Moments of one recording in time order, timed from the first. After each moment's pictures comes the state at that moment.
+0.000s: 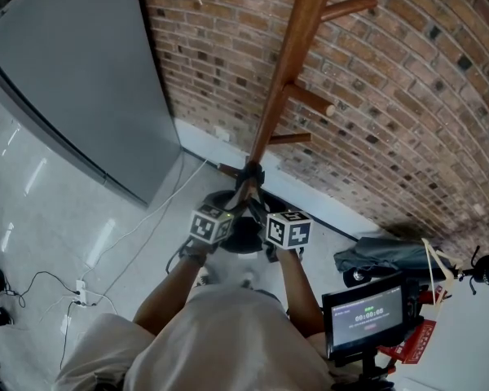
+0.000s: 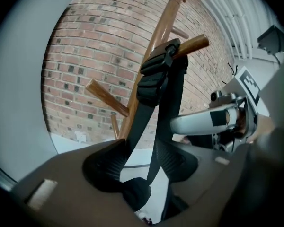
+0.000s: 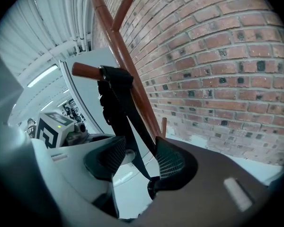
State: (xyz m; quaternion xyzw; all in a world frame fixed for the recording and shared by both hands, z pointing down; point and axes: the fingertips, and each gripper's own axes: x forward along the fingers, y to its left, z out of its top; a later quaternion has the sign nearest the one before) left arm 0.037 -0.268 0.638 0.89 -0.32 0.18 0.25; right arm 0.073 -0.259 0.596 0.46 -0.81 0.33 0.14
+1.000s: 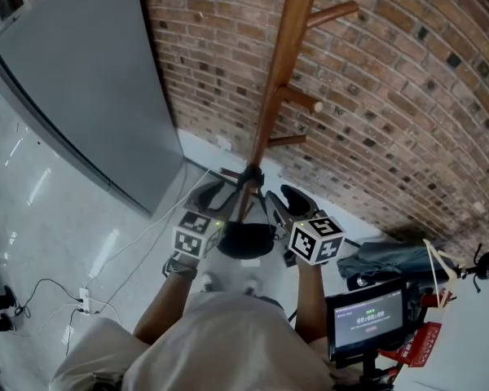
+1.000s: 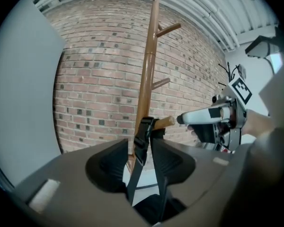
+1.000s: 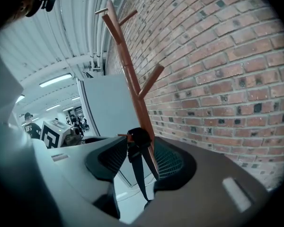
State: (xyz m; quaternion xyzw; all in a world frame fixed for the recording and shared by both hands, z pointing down) left arm -0.002 -0.266 0.507 0.90 -0.39 0.13 0.12; right arm 0.098 -0.245 0.468 0.47 -0.85 0.22 0.06
